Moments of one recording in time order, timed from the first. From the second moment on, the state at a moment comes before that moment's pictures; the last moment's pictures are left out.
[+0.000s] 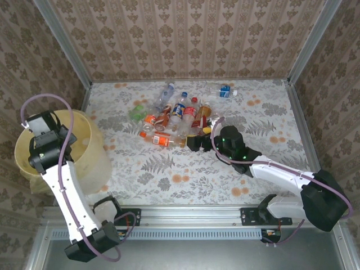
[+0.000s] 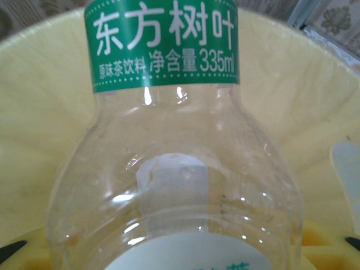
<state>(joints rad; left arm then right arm) 0.44 0.93 1.31 -1.11 -0.17 -0.26 0.66 1.23 0.62 0.31 -0.08 0.39</state>
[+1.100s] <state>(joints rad) 0.44 0.86 1.26 -1.05 0.05 -0.37 0.67 1.22 0.62 0.26 0.10 0.41</state>
